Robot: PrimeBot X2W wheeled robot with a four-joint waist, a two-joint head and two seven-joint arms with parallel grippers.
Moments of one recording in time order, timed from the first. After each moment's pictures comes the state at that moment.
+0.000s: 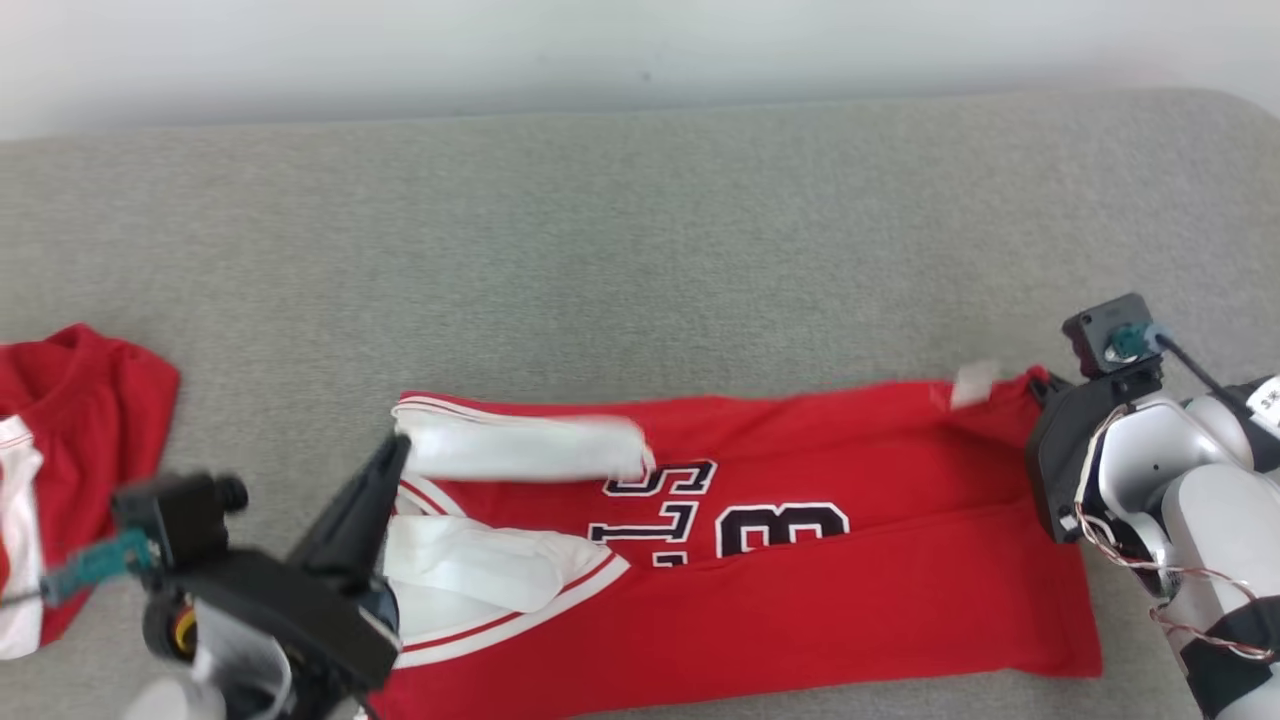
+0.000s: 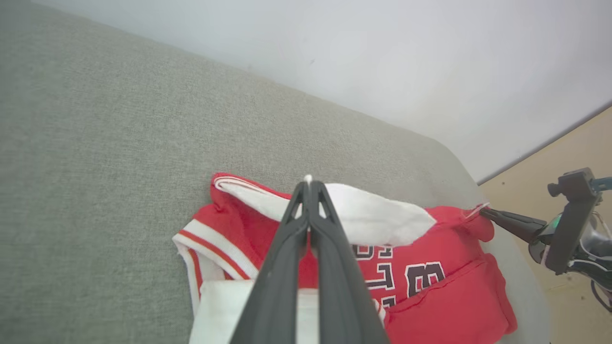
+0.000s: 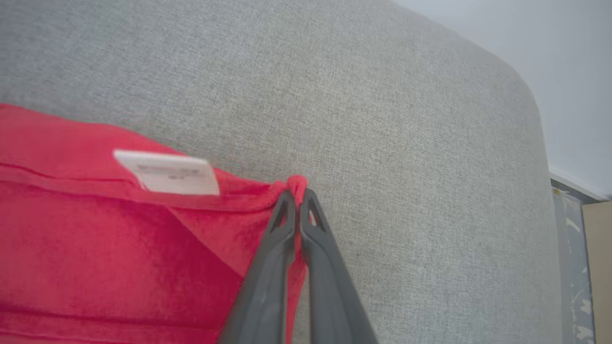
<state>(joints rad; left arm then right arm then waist) -0.25 0.41 -0.32 -0.07 -0.92 0.00 0.17 -0.51 -0.43 0.21 0.37 0.17 0.13 0.56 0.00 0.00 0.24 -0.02</state>
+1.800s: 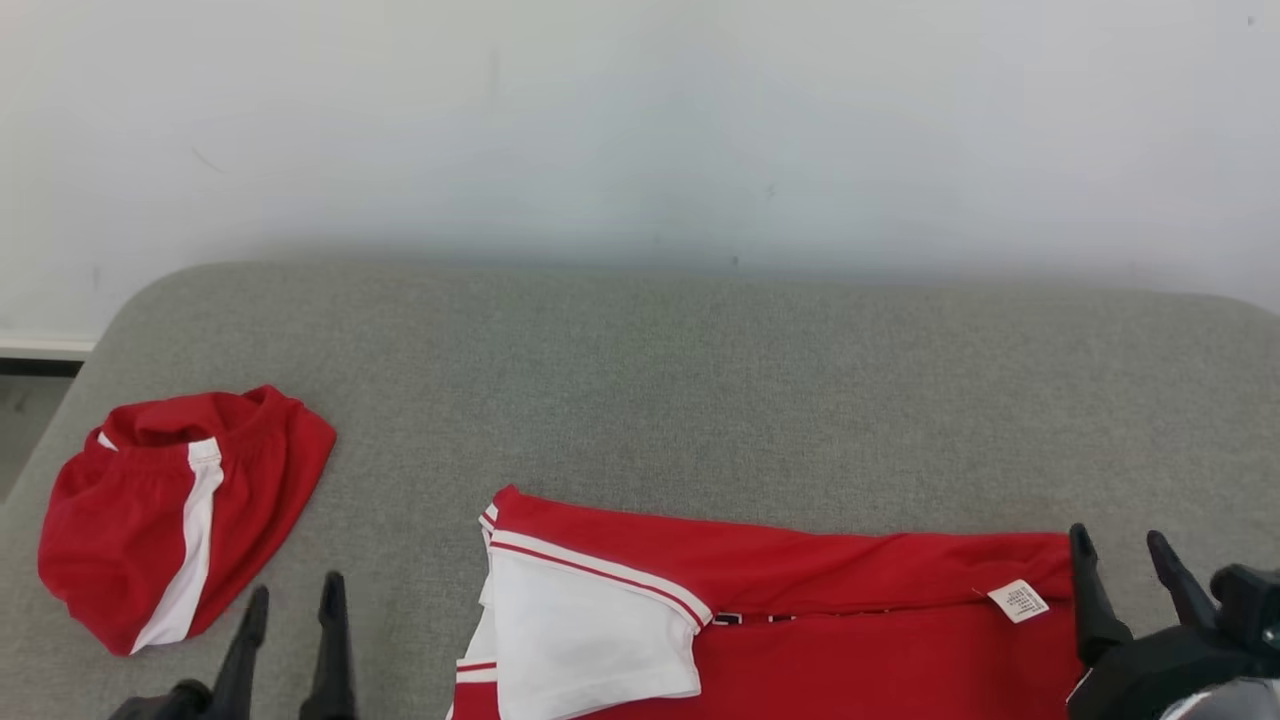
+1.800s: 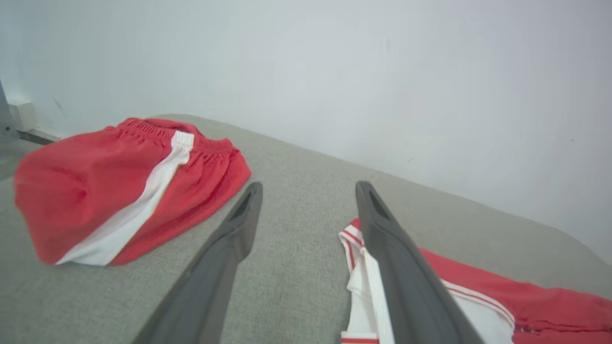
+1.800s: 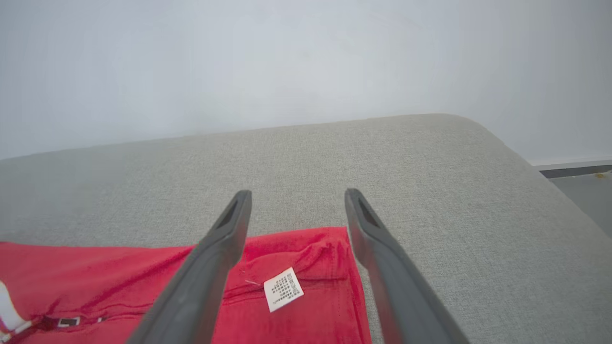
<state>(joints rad) 0.02 0.28 -0.22 0.14 -0.63 0.05 -0.26 0.01 -0.10 -0.22 0.05 0.15 0.13 0.18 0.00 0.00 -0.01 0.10</state>
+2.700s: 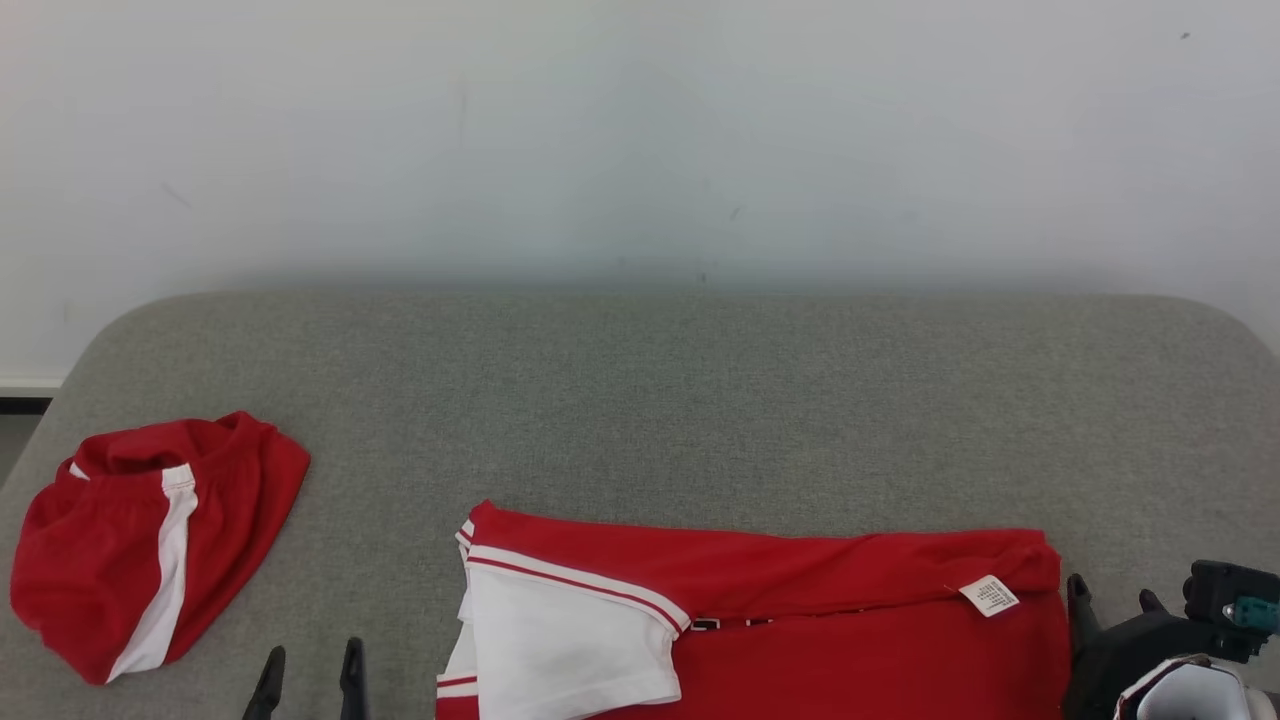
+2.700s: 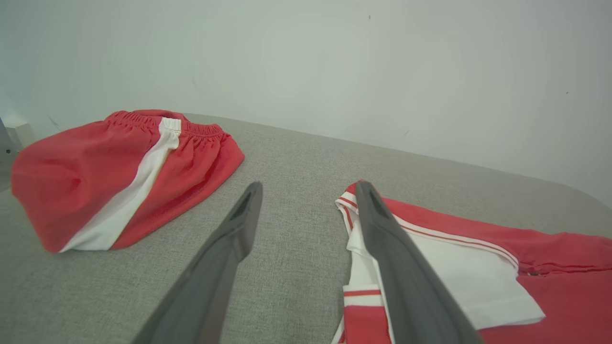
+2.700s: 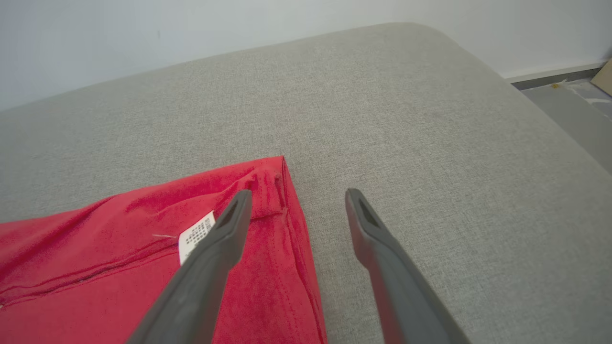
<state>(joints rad) 0.12 0.10 0.00 0.16 -0.30 -0.12 -0.26 -0.12 -0.05 -0.34 0.34 0.08 0.13 0.22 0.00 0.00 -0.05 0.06</state>
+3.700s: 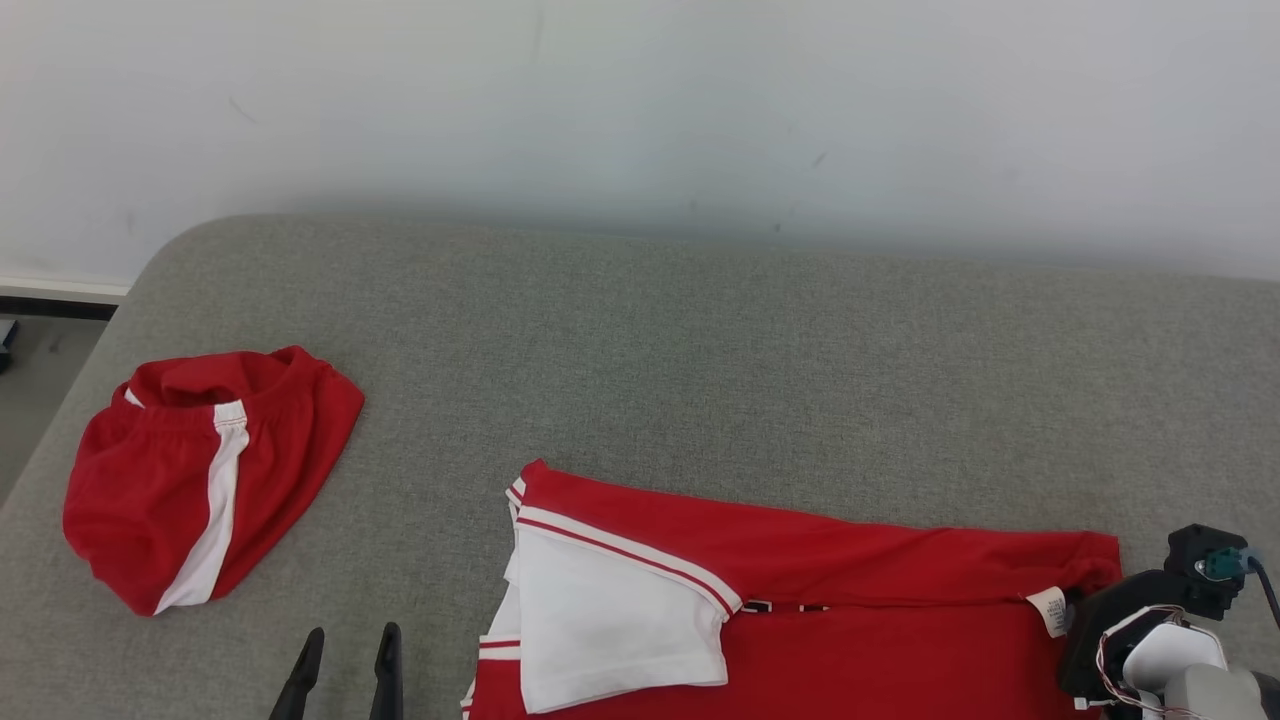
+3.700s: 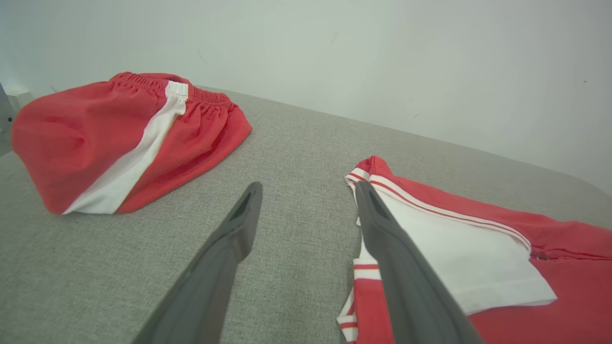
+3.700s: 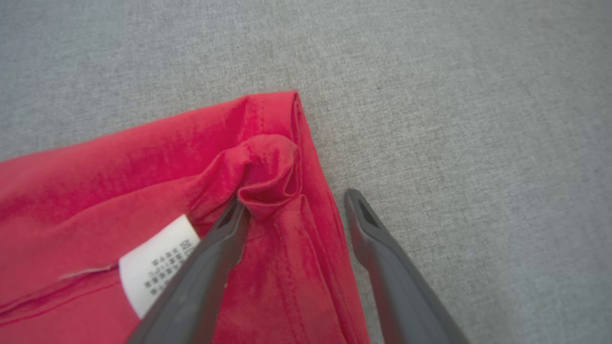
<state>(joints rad) 0.08 0.13 -0.08 0.18 -0.35 -0.13 -0.26 -0.40 -0.06 -0.54 0.83 -0.17 0.13 0.28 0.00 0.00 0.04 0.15</state>
